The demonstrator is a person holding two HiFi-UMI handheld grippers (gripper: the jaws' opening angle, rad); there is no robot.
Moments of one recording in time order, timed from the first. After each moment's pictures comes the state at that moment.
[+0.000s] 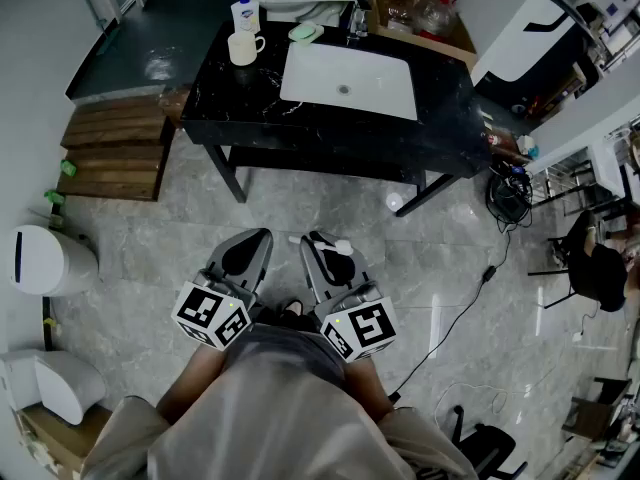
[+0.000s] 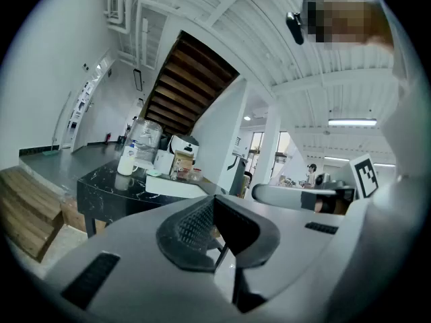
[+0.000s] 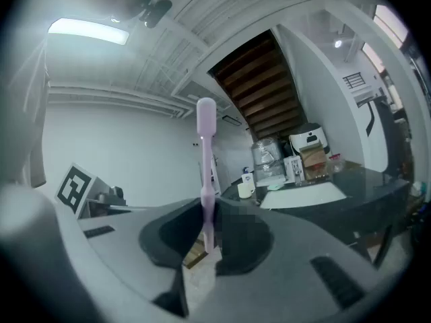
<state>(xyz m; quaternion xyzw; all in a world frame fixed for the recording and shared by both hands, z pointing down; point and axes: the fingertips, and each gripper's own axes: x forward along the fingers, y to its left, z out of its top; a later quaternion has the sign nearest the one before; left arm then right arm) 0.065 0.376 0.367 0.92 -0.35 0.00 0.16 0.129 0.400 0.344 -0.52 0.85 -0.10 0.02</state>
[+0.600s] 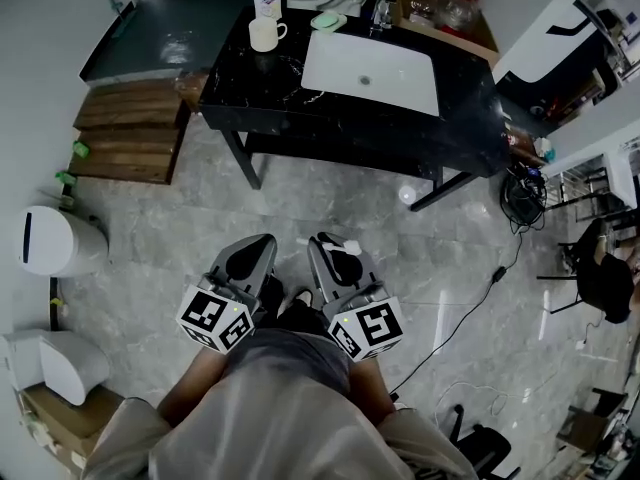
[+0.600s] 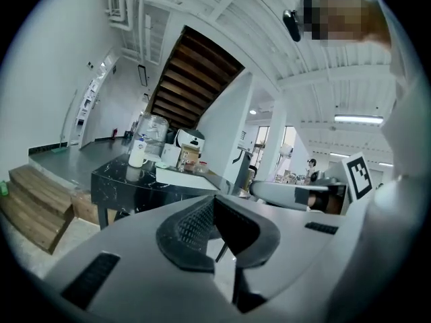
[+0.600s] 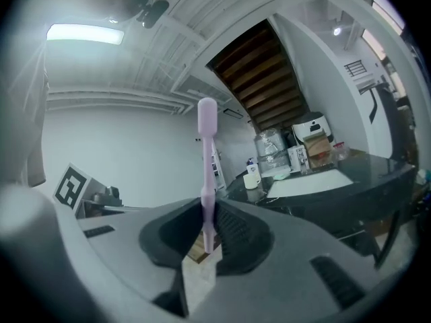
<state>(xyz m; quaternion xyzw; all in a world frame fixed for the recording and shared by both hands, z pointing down) 0.037 0.392 0.384 0.91 -0.37 0.03 0.18 0.110 0.404 0.362 -0.50 0.86 -0.13 0.01</state>
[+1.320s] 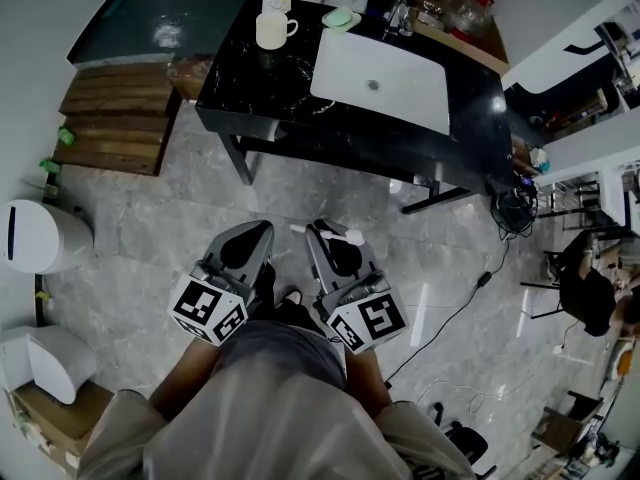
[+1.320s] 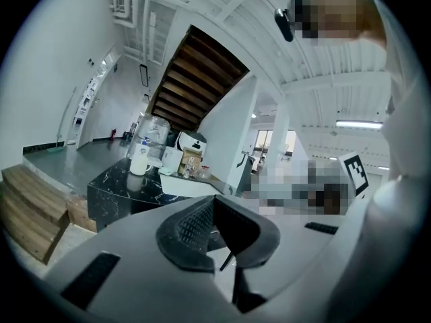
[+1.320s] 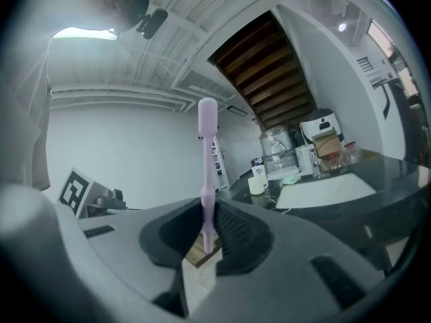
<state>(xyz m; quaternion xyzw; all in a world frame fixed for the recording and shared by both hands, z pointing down) 0.016 0.299 0.379 0.91 -0.36 0.01 0.18 0.084 0.309 0.351 -0.48 0.87 -0.13 0.01</state>
